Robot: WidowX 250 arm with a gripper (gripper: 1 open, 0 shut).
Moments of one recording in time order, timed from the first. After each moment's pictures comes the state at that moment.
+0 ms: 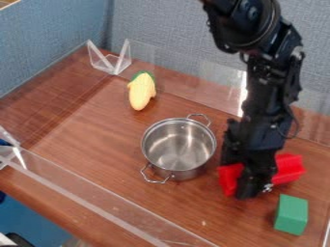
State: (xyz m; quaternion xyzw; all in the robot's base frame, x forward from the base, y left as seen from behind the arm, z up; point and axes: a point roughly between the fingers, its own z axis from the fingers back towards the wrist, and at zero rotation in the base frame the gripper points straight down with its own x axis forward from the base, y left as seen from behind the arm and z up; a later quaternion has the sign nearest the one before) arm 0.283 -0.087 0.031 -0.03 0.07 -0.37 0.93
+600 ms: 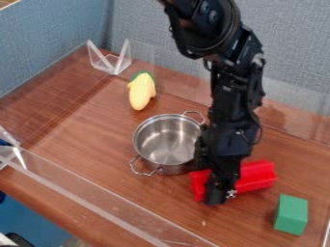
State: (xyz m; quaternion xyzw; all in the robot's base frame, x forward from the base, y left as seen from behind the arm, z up) arm 0.263 -0.057 0.021 -0.04 0.07 -0.39 0.92
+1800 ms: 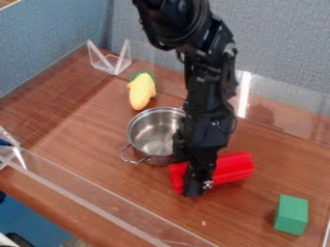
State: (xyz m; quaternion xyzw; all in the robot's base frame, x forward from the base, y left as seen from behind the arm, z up) arm 0.256 -0.032 0.031 -0.03 0.06 -0.37 0.92
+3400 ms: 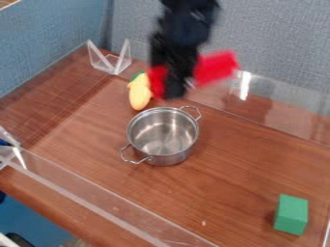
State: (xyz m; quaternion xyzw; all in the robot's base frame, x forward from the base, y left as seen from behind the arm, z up) arm 0.280 0.031 0.143 0.05 0.00 -0.29 0.96
